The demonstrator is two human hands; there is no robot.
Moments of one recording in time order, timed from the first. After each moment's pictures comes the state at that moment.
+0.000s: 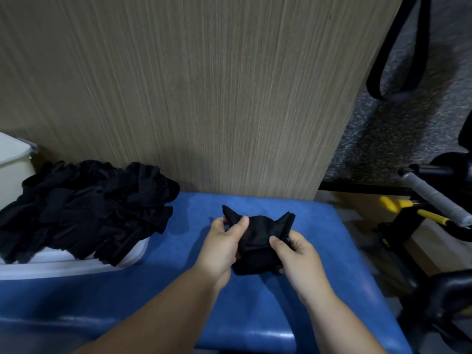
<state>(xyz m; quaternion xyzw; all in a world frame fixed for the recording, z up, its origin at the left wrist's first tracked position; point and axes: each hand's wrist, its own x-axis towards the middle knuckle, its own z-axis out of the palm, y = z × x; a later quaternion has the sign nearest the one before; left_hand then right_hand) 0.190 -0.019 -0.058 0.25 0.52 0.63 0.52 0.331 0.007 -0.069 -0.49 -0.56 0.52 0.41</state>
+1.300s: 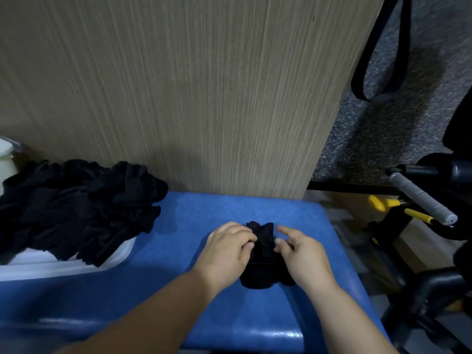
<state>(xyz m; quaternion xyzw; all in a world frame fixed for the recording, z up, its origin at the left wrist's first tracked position) 0.197 -0.009 -0.080 0.71 0.65 0.26 0.06 0.368 0.038 -0.072 -0.57 -0.73 0.28 0.26</state>
